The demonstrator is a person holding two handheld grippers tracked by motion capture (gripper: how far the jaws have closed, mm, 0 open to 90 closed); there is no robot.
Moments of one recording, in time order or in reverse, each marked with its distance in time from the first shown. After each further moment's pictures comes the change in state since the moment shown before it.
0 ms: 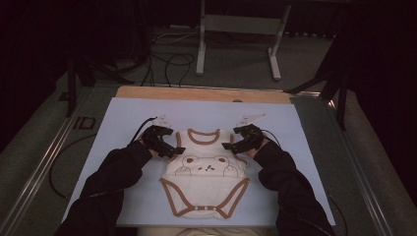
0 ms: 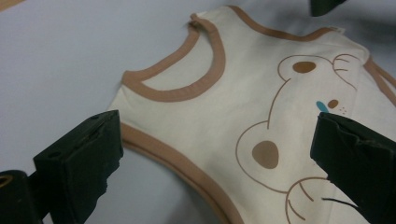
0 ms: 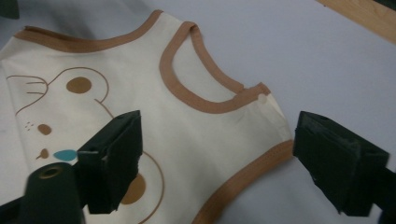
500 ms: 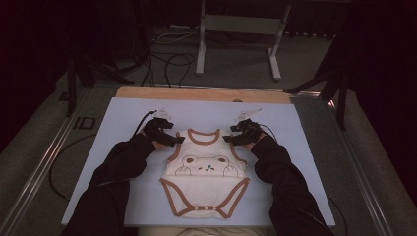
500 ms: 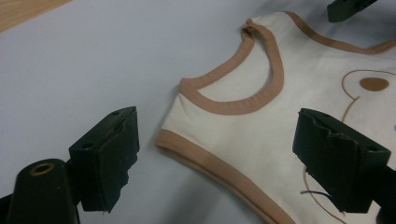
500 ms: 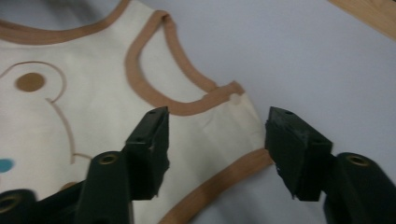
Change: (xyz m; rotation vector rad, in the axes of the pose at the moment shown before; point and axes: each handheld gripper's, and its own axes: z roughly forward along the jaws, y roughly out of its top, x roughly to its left) left arm 0.034 0.004 0.017 0.004 0.087 -0.052; right arm -0.026 0.001 0.021 0.037 -0.005 -0.008
